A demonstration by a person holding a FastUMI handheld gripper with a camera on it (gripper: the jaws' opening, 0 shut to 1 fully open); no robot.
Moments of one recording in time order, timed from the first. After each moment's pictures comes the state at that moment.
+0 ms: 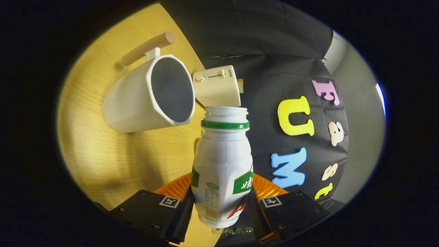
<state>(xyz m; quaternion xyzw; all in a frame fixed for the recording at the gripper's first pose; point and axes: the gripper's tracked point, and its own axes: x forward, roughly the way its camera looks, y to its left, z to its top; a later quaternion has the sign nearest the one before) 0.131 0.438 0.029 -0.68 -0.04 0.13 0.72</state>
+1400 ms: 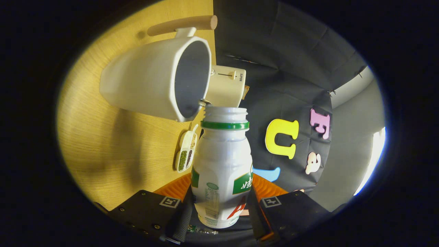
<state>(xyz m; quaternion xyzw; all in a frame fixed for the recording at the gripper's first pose) 0.133 0.445 0.047 -0.78 -0.10 0.07 0.62</state>
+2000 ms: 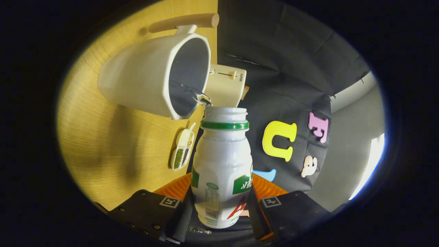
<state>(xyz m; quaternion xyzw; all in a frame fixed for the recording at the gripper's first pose) 0.135 0.445 0.051 -0.79 -0.11 0.06 0.61</state>
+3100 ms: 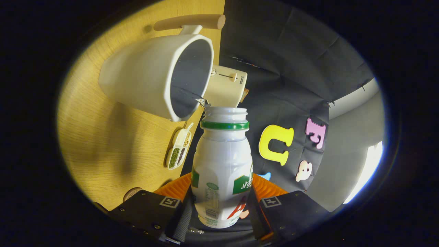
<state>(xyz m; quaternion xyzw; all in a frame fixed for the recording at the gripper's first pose) 0.136 0.450 0.056 -0.80 -0.12 0.06 0.58</state>
